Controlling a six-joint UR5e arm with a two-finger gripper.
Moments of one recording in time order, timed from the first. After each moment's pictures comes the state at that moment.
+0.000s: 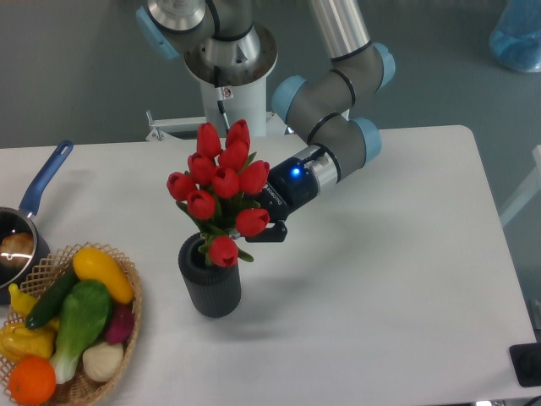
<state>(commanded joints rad) 2.66 -1.94 -2.05 -0.78 -0.12 1.58</state>
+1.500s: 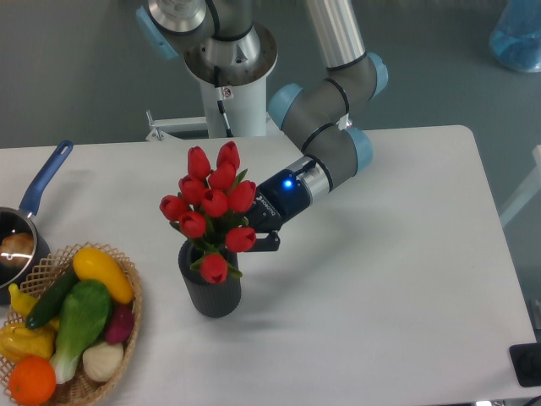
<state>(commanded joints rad) 2.66 -2.00 -2.06 -0.78 -0.06 1.67</state>
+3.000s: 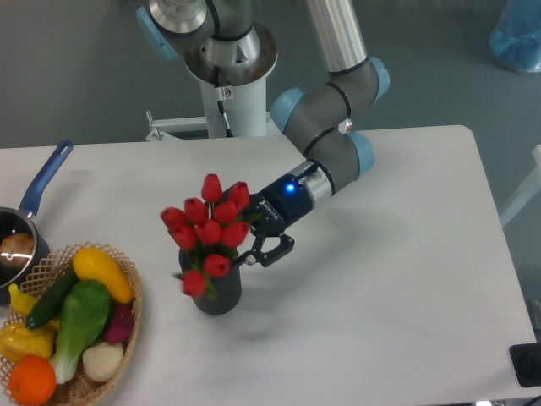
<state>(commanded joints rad) 2.68 -2.00 -2.05 -0.78 -0.07 1.67</state>
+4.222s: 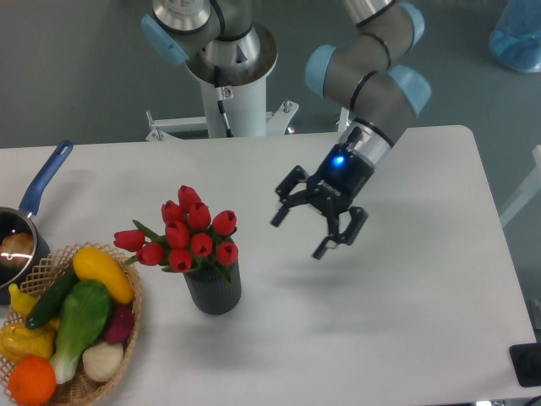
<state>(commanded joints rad) 2.84 -1.77 -1.94 -0.78 0.75 1.66</state>
